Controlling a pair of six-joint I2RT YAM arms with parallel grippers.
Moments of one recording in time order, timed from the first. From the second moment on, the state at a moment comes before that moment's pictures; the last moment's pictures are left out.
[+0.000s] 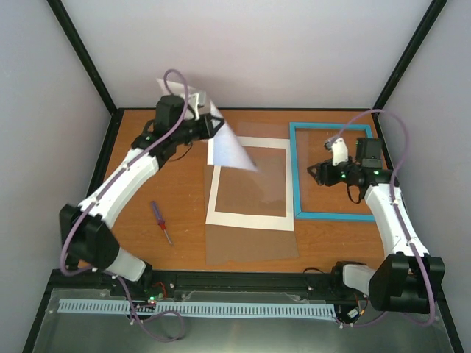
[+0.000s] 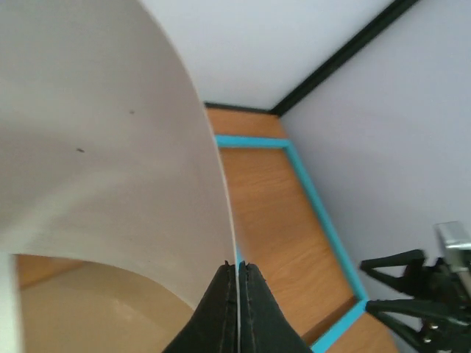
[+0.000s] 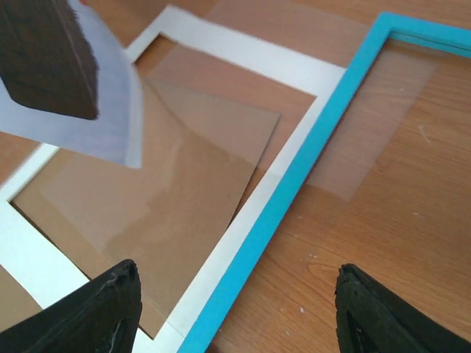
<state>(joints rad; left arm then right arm) -0.40 1.43 1.33 -0.33 0.34 -0.53 -0.01 1.19 0.95 -0.60 -0.49 -0.30</state>
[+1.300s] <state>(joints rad) -0.41 1.40 0.34 0.53 0.67 -1.13 -0.35 1.10 0.87 -0.46 -0.94 -0.20</state>
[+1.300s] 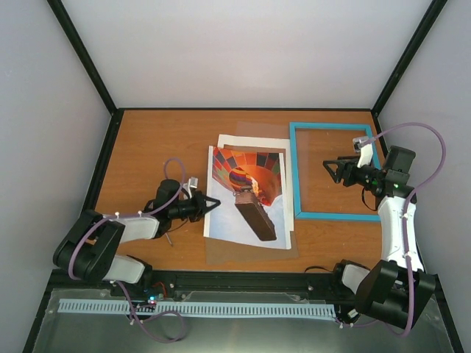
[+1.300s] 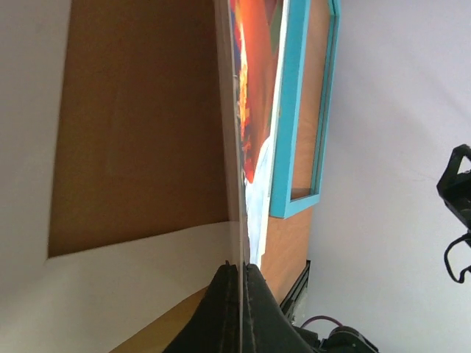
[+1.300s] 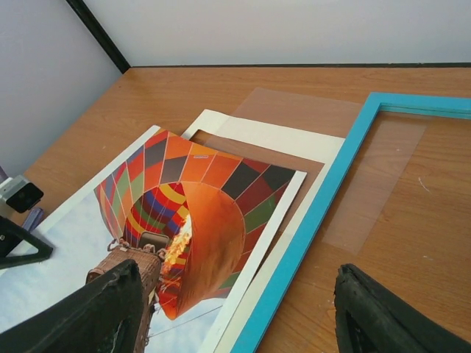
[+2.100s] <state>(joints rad) -0.49 1.13 0.27 0.23 0.43 -1.03 -0.32 1.12 0.86 -0.46 -0.94 -0.21</state>
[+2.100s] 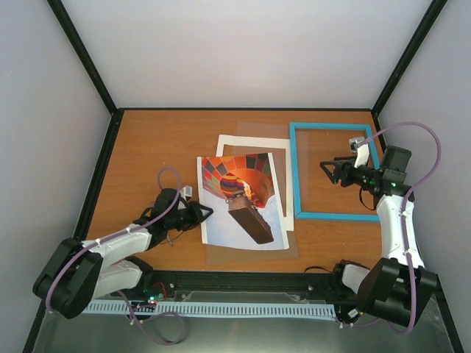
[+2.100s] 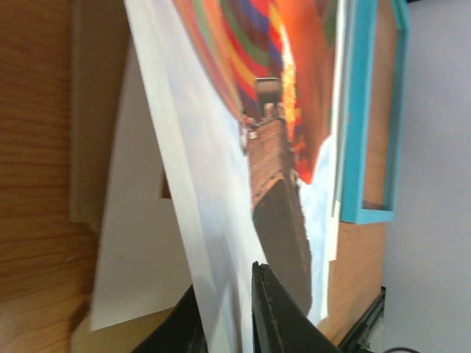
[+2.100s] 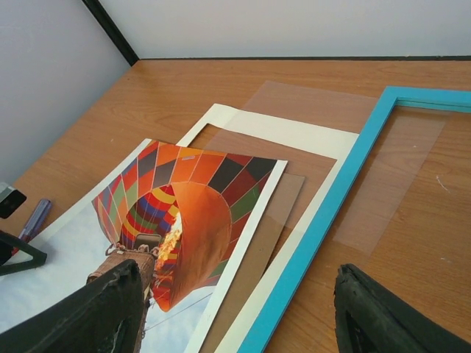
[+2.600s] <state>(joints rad) -0.49 1.11 0.37 -0.02 0.33 -0.89 -0.30 1.13 0.86 -0.46 -0.94 -0.22</state>
